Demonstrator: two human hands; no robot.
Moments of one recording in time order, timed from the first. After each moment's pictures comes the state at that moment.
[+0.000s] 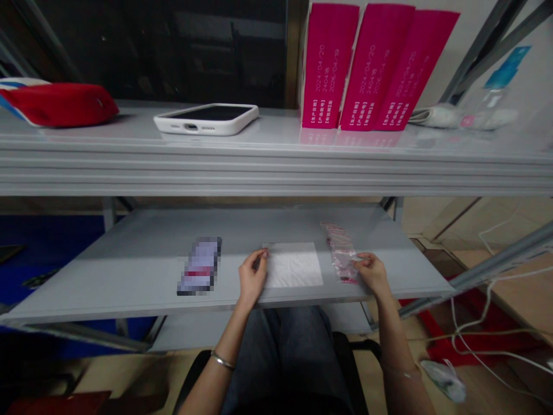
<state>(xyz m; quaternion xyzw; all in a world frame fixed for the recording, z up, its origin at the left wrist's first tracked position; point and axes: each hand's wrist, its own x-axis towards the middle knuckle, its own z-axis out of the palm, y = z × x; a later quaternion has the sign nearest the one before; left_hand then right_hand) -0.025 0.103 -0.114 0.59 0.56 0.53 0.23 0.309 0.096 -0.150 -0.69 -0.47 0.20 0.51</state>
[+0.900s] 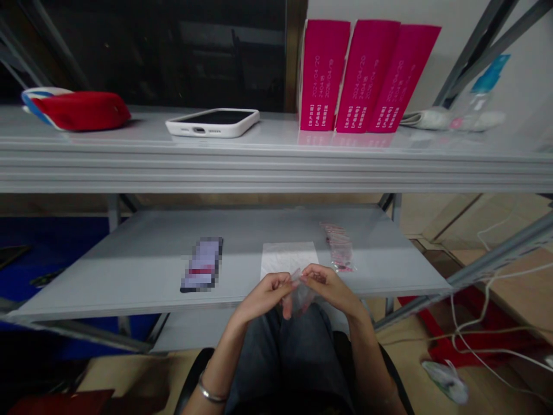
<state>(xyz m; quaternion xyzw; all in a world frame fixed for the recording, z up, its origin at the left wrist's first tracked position) -0.004 0.043 -0.040 0.65 0.35 0.26 0.62 0.184 0.046 -0.064 -0.39 -0.62 0.55 0.40</state>
